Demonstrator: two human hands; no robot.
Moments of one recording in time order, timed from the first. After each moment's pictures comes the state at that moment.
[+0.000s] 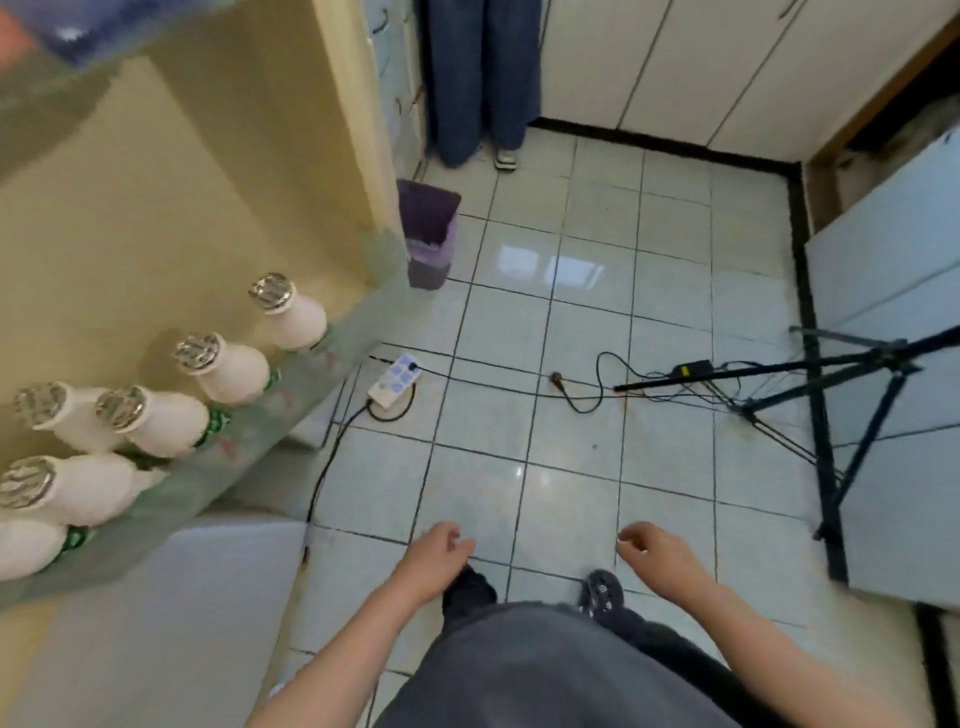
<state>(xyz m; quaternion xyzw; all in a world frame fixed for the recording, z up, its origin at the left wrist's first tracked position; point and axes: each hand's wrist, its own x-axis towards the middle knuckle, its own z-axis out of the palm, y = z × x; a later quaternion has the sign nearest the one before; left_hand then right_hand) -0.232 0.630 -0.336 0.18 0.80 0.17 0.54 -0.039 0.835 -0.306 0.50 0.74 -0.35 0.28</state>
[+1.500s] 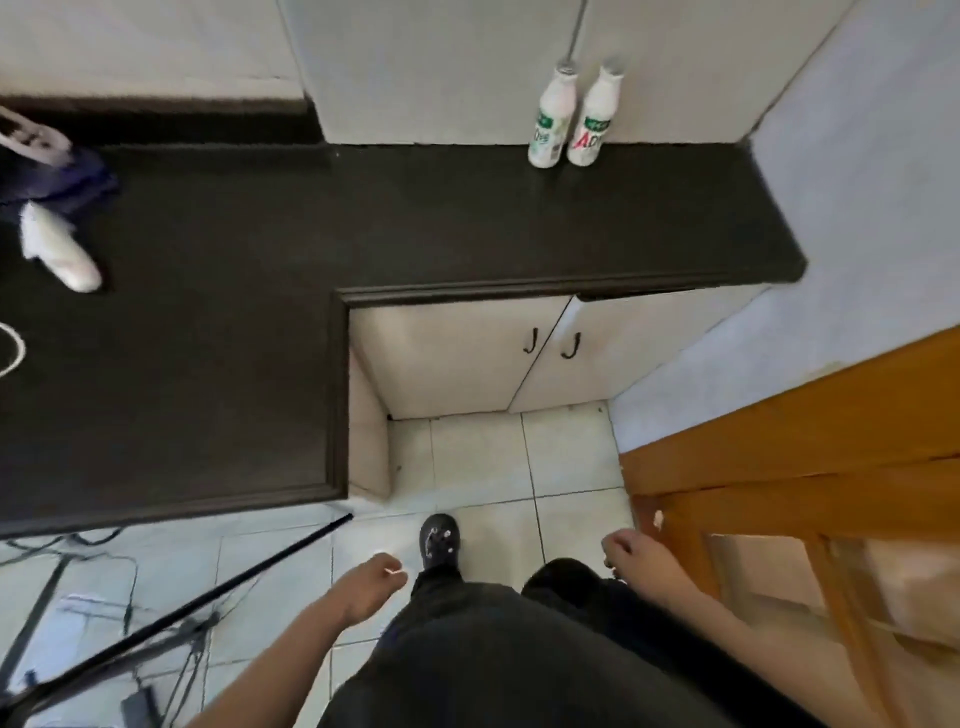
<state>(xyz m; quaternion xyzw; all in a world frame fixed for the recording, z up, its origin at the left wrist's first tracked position) 0.544 1.275 -0.370 0.73 0.34 -0.40 0.44 0.727 0.979 -0.309 0.88 0.05 -0.45 -0.16</state>
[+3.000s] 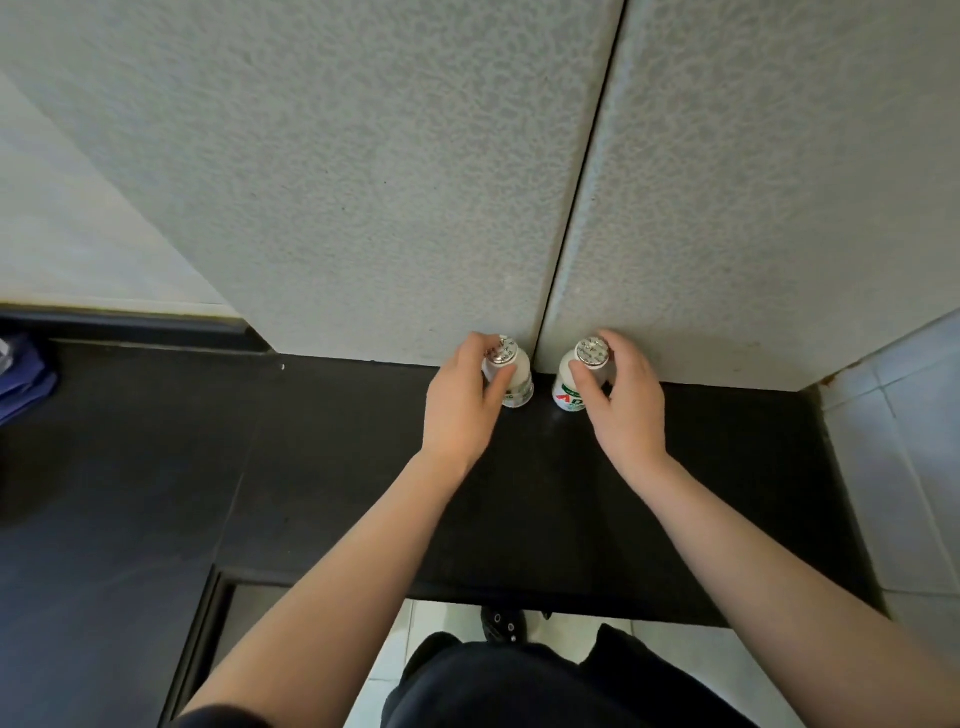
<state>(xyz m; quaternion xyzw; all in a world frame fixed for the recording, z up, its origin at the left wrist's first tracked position) 1.101 1.354 -0.221 0.84 0.29 0.21 0.40 1.212 1.215 -0.217 0.88 0.29 0.00 -0.38</state>
